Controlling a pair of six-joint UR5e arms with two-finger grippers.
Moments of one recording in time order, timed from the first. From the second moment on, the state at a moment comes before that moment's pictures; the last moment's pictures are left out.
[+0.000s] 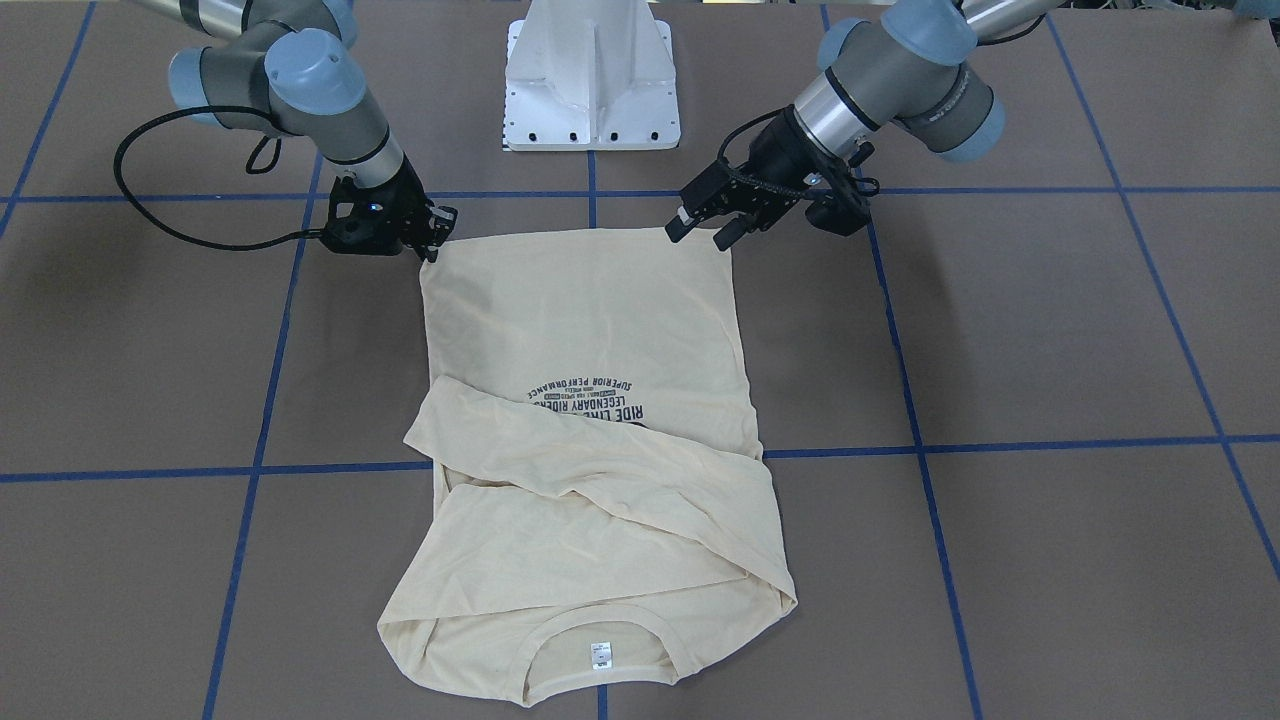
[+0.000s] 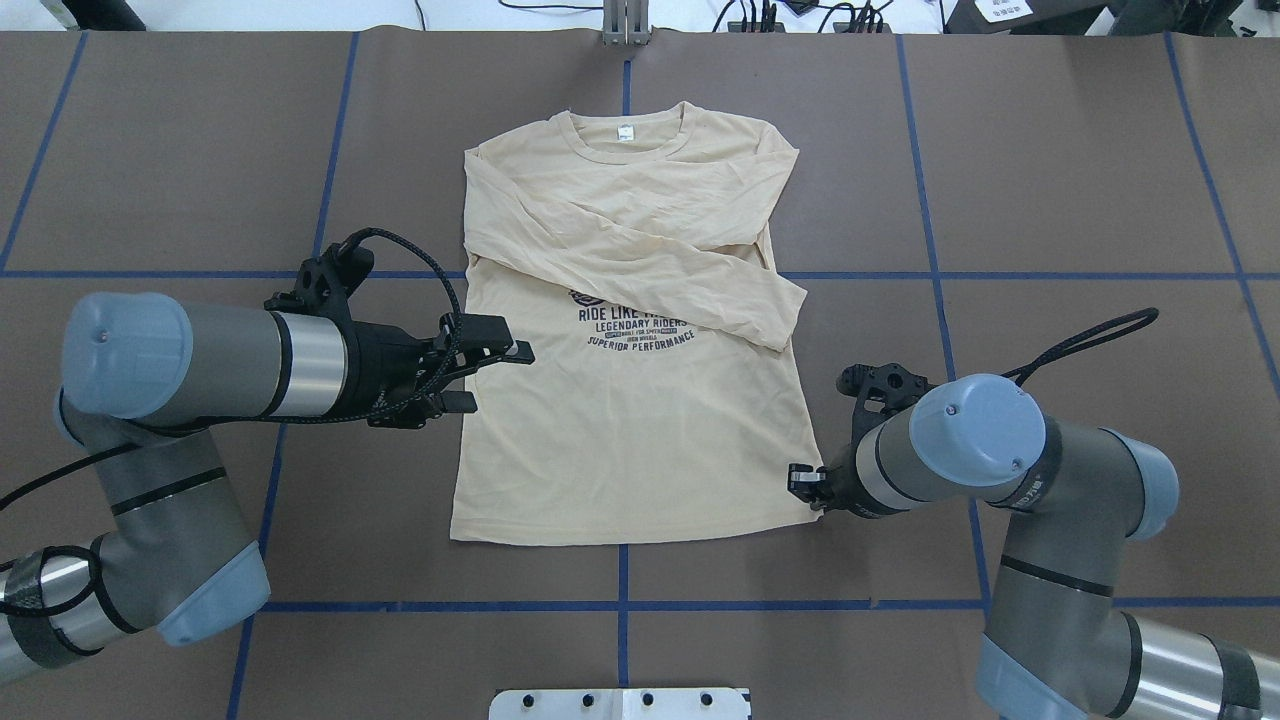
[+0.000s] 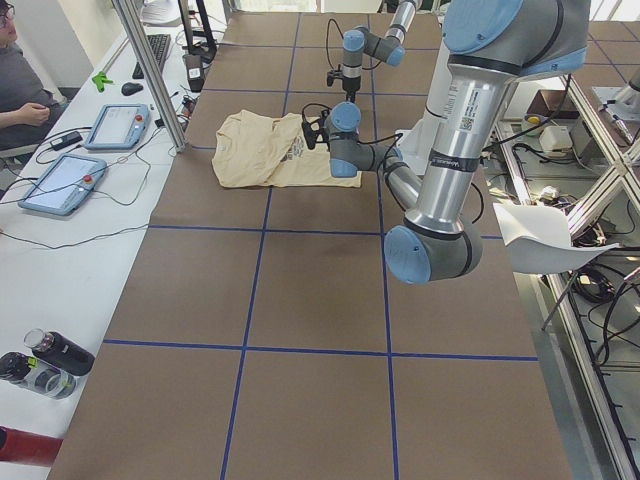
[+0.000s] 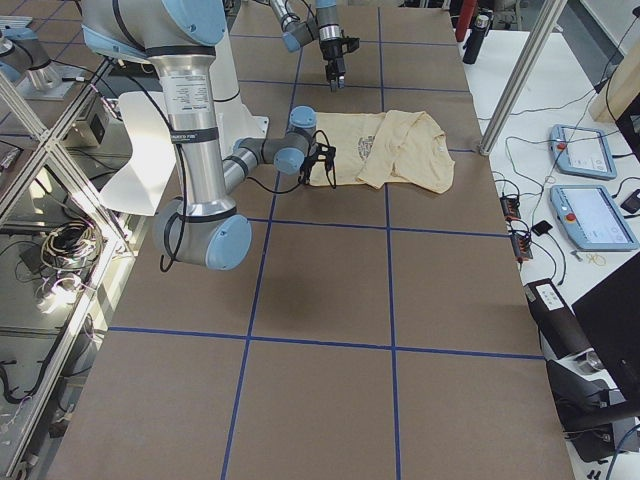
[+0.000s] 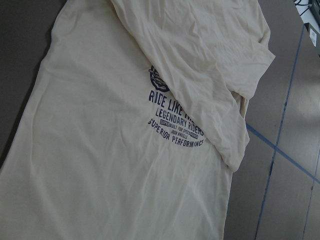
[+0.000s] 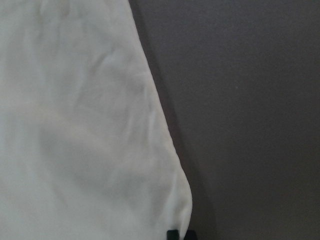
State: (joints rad) left arm -0.55 -1.89 -1.82 -2.50 -1.89 -1.84; right arm 0.41 -1.36 1.89 -1.24 1.88 1.47
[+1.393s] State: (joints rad) left arm -0.27 -1.89 -1.94 -1.98 -1.60 -1.79; right arm 0.41 -1.35 1.91 -1.22 1.88 1.47
